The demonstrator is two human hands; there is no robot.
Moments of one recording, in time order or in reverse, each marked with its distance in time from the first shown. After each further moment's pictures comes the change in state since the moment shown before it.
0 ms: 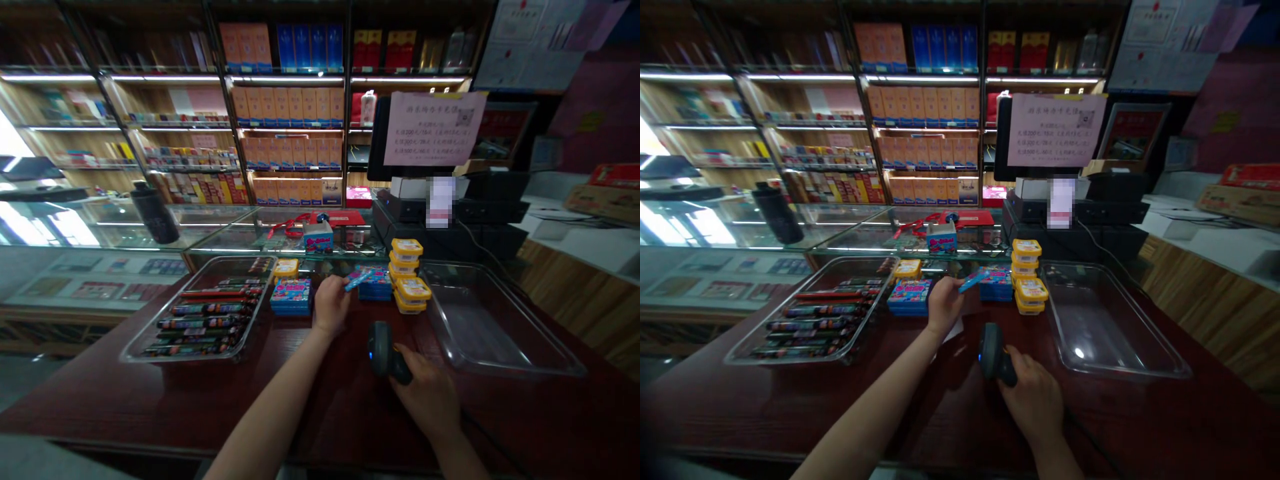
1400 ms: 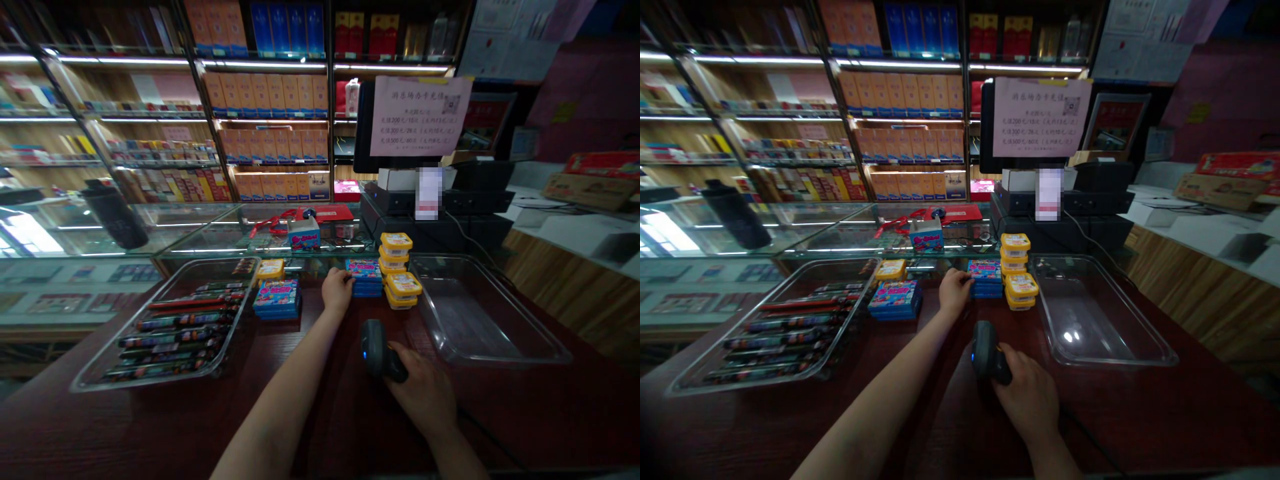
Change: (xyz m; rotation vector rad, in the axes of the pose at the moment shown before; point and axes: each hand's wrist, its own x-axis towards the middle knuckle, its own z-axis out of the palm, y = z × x) left_hand 0.026 -0.017 0.065 0.160 -0.236 -0.311; right_hand 0.006 0.005 0.000 0.076 -0.069 0.082
